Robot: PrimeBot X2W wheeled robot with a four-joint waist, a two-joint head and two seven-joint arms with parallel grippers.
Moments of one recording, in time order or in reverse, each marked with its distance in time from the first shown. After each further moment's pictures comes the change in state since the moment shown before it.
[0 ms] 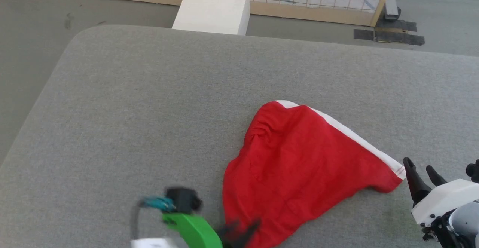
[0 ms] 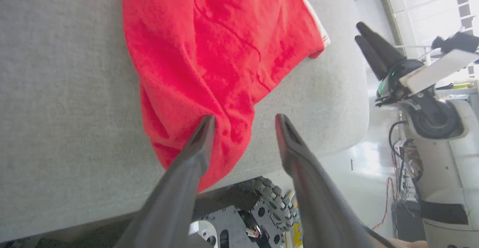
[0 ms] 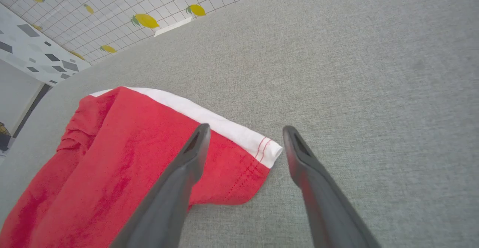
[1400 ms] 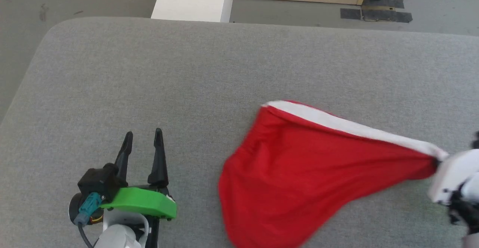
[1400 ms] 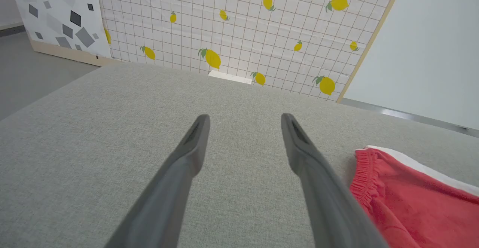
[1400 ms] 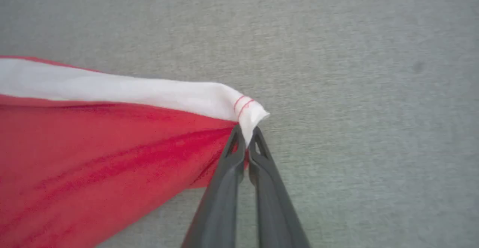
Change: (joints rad) left arm -0.131 -0.111 0.332 0.362 0.509 -0.104 -0.767; right arm -0.178 -0.034 -0.091 0.122 -0.263 0.000 0.269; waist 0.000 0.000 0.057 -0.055
